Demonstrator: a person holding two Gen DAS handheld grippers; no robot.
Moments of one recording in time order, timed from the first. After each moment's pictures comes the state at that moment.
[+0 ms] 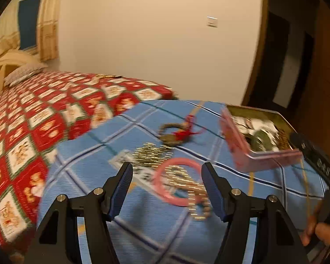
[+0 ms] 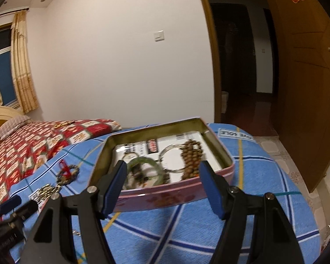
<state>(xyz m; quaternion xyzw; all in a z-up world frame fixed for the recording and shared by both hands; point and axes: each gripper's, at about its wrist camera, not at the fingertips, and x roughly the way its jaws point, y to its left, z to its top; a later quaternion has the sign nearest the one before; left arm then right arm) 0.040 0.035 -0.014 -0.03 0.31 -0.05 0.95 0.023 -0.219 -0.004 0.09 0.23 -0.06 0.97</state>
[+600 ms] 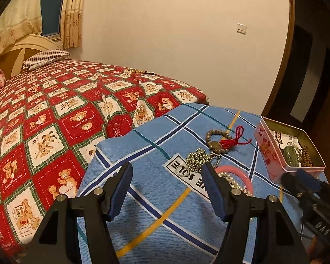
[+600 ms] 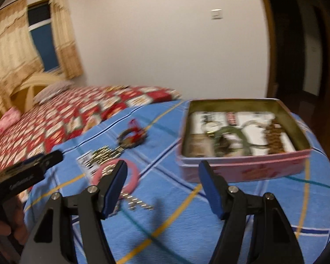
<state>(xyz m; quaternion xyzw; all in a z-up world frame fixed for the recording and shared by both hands) 0.050 0.088 -0.017 -0.07 0.32 0.01 0.95 0.032 -0.134 -0.018 0.04 0.30 0.12 0.95</state>
